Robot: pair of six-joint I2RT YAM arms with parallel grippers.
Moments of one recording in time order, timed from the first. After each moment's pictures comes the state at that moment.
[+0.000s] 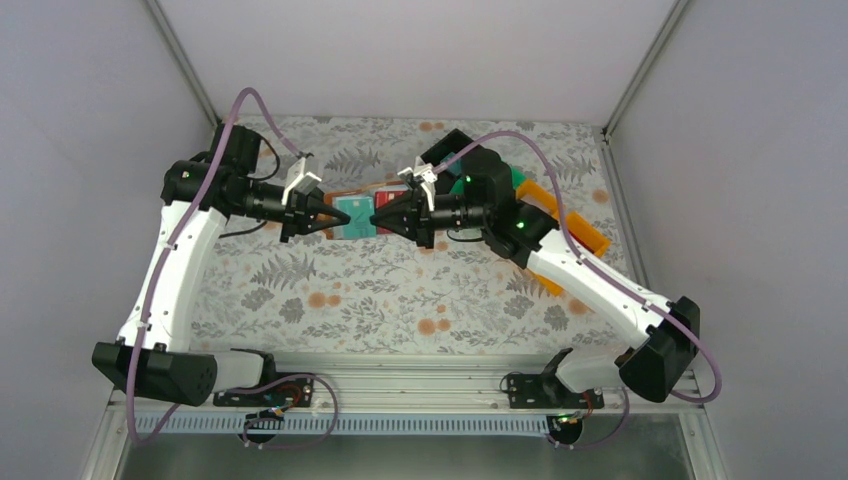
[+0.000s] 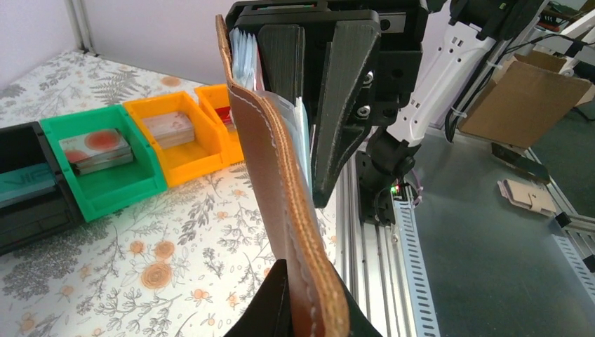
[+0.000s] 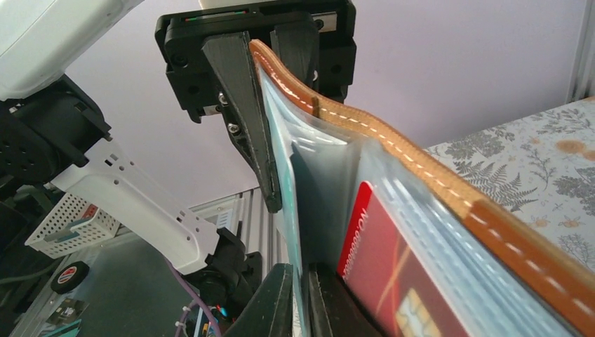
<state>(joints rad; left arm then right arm) -0.14 1.29 1.53 -1.36 1.22 0.85 0.77 1.34 1.25 -0.15 -0.78 0.15</state>
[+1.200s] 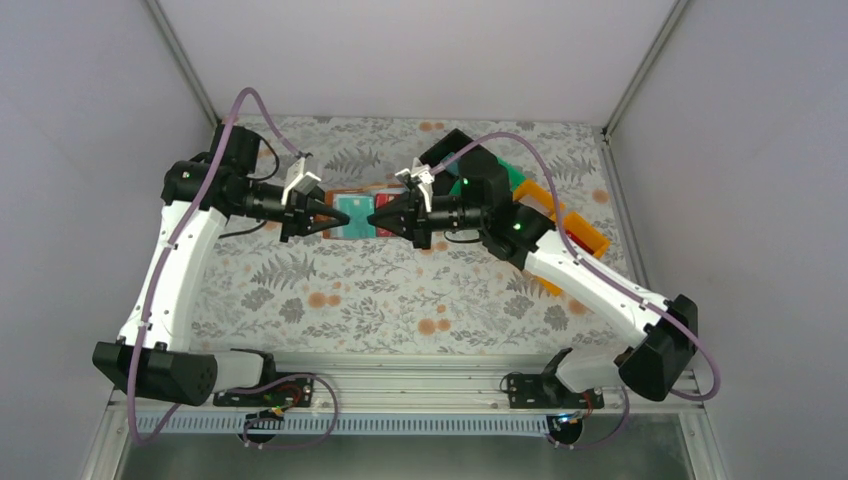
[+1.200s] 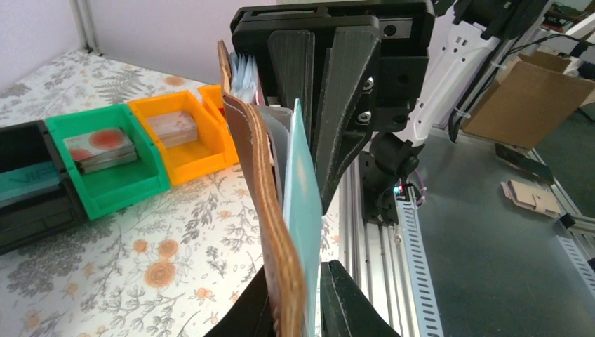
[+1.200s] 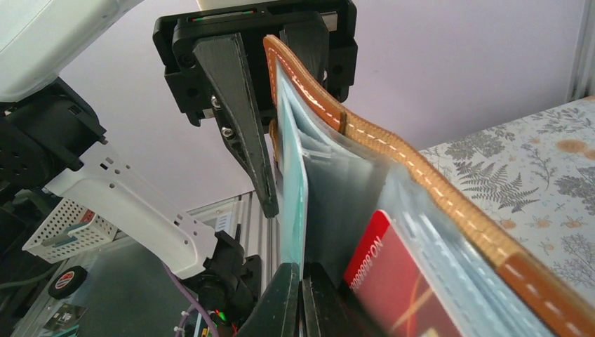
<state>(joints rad) -0.13 1.29 1.52 -1.36 1.21 0.86 0.79 1.36 1.25 -0.11 -0.76 0.16</state>
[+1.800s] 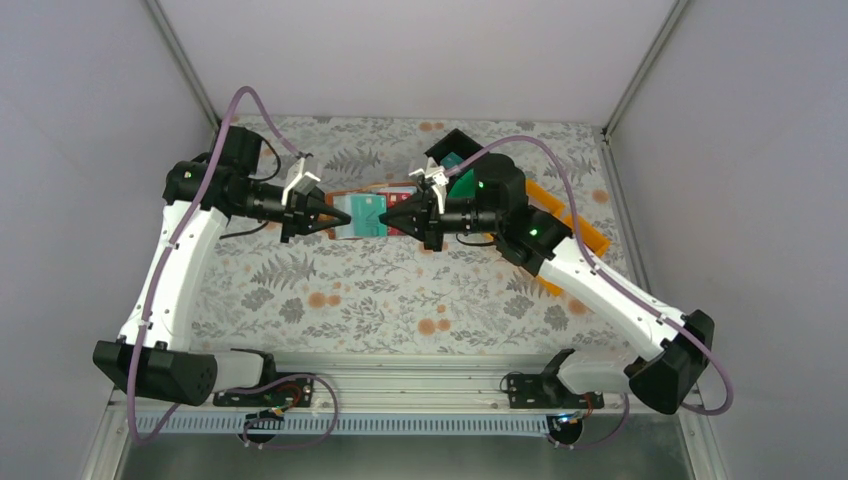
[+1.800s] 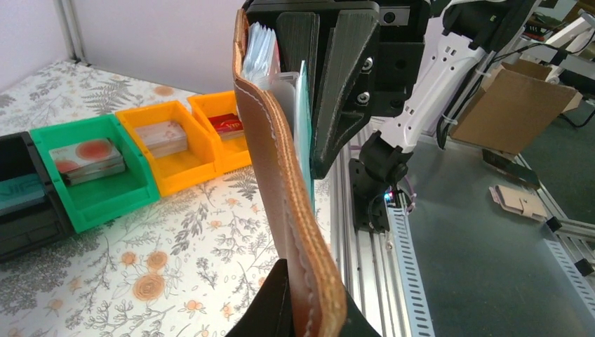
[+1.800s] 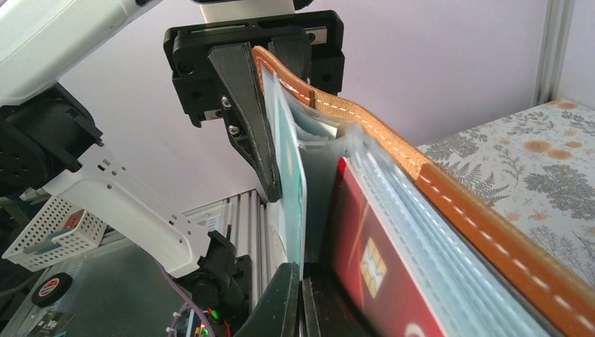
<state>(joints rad) -0.14 1.29 1.51 -1.36 1.25 0.86 0.77 1.27 1.21 -0.16 -0.72 0.16</state>
